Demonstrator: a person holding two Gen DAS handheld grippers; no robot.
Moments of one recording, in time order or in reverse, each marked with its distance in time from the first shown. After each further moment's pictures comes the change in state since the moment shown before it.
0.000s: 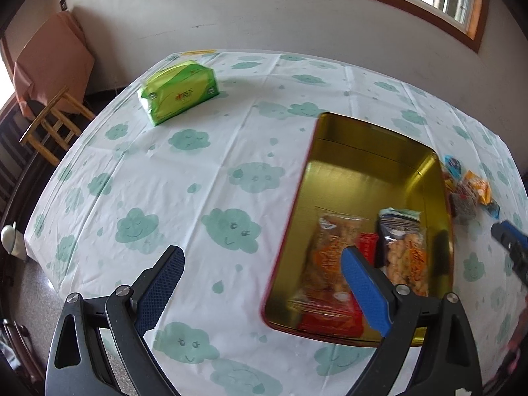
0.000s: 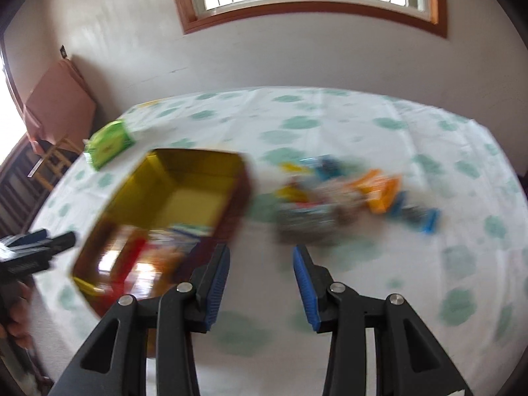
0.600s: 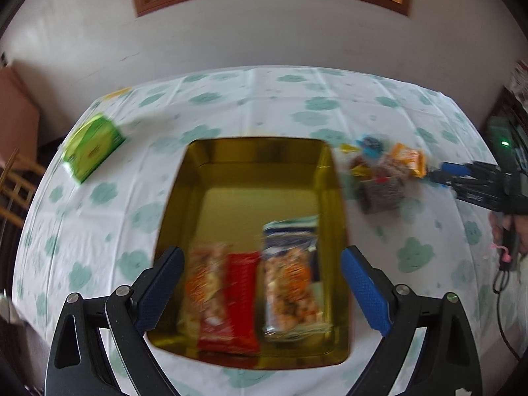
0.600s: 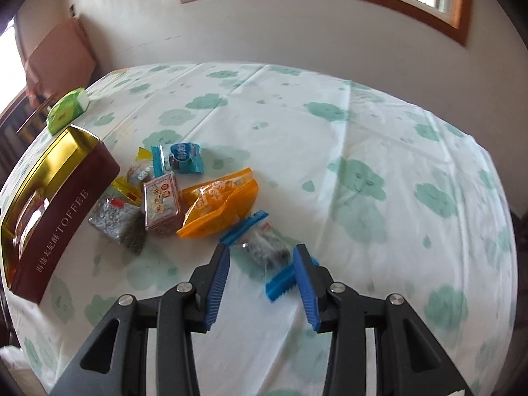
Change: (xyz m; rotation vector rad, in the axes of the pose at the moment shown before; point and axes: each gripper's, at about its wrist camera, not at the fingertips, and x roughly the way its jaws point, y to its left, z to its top) left arm -0.016 -0.113 0.017 0.243 -0.020 -0.160; right arm 0.068 -0.156 0.034 -0.175 0.119 0.015
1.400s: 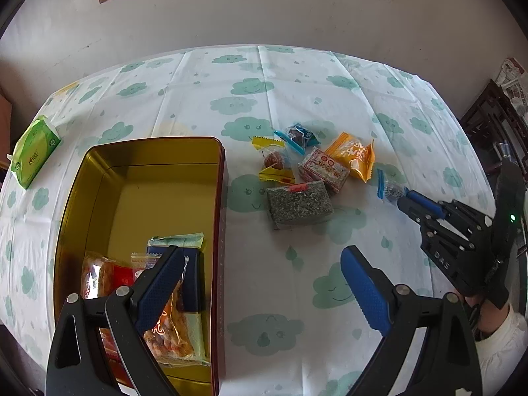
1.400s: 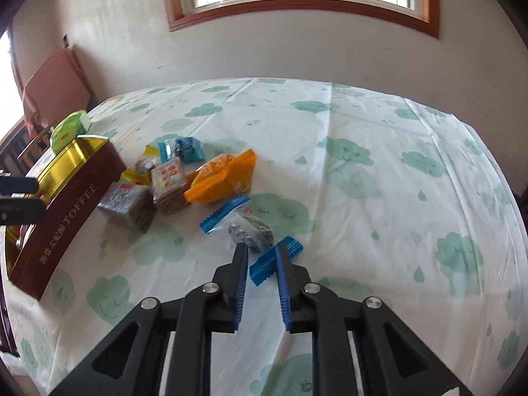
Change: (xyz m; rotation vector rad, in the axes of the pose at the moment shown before) left arm 0.041 -0.092 0.028 -0.007 0.102 -0.094; right arm -0.016 0.005 -0.050 0.088 -0.130 -0.014
